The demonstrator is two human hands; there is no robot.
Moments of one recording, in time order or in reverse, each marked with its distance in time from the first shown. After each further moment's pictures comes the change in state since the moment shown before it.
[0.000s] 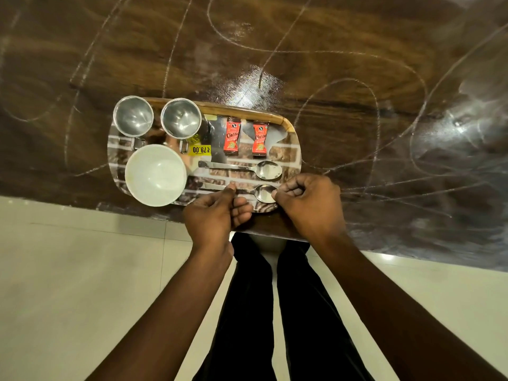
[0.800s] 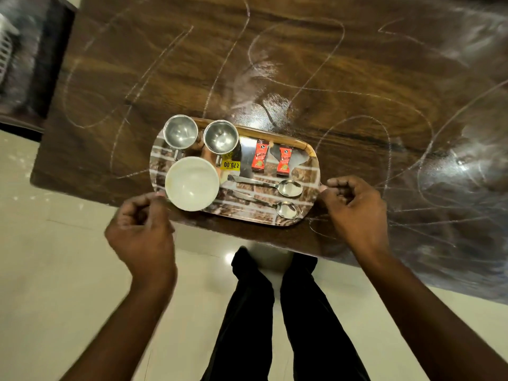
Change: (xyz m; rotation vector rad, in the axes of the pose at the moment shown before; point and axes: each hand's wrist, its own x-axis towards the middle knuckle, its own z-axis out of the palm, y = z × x) left_hand -0.004 0.056 -0.115 0.015 0.299 0.604; right_hand -0.005 -0.020 -0.040 0.002 0.150 -0.066
